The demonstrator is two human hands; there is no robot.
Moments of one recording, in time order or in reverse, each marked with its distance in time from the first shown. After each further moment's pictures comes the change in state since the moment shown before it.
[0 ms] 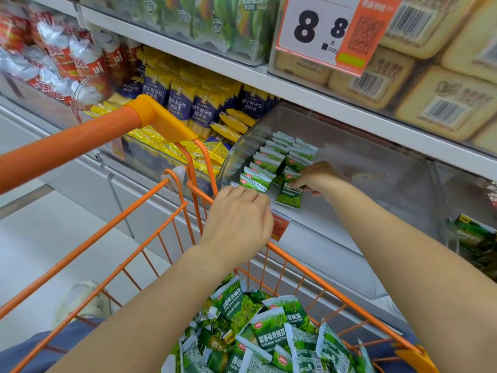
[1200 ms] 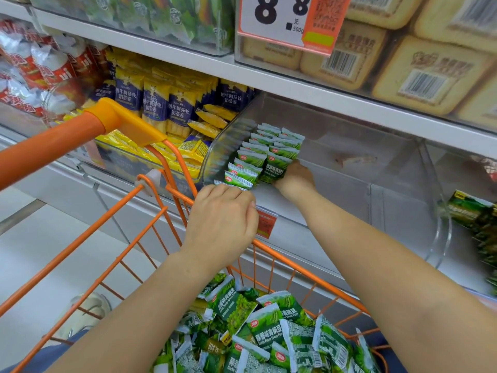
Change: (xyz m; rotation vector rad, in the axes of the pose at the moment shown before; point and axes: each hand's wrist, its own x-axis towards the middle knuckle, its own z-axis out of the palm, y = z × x) left_hand 0.001 -0.003 0.003 0.002 -0.062 -0.011; right_hand 0.025 0.017 0.048 -0.128 0.145 -0.056
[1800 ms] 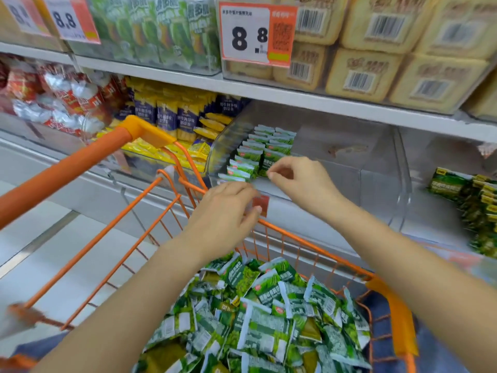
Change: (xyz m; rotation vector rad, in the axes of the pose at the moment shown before) left_hand -0.029 0.021 -0.053 -0.107 -0.240 0.106; right_hand -0.159 0.014 -0.080 0.139 0.078 -0.527
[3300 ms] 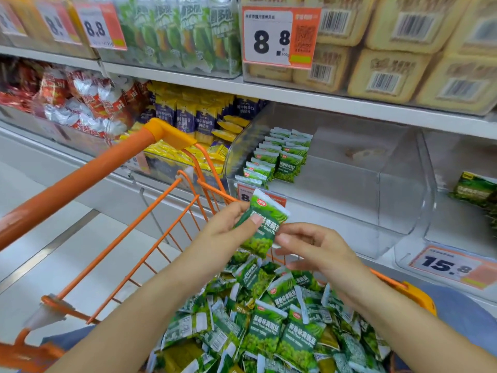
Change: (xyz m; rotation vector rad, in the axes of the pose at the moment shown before) left_hand -0.047 0.020 -0.023 -1.078 -0.063 -0.368; right_hand -0.095 -0.018 0.024 1.038 -0.263 0.330
